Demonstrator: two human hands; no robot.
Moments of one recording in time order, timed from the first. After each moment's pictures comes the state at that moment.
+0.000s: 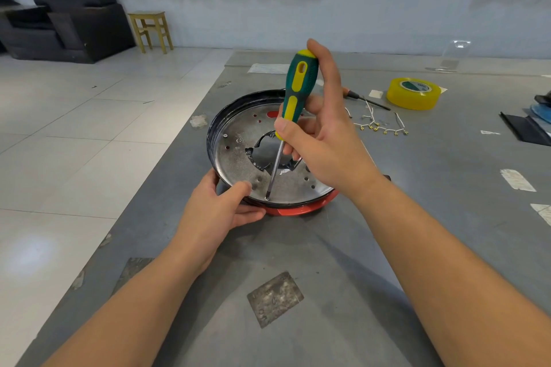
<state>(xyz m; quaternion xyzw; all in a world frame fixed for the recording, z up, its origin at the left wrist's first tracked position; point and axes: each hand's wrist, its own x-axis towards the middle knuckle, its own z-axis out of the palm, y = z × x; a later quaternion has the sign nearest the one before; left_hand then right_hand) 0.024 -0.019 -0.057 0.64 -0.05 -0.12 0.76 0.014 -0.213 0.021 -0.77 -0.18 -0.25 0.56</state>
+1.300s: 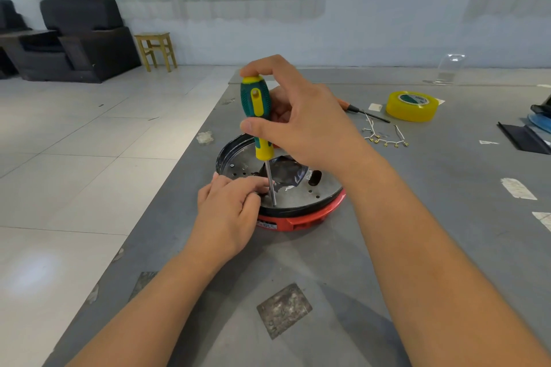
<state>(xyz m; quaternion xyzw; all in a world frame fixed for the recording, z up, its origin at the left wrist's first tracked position) 0.034 -0.019 -0.047 0.89 -0.25 0.13 0.35 0.015 -0.188 0.079 -0.87 -0.20 -0.26 0.37</state>
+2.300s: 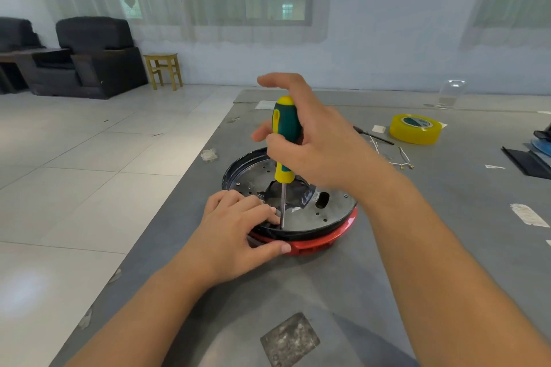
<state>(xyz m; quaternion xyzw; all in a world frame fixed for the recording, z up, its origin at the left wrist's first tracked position) 0.045 -0.002 -0.047 0.88 -0.40 0.17 0.20 0.005 -0.191 0.087 -0.89 -0.20 -0.20 0.36</state>
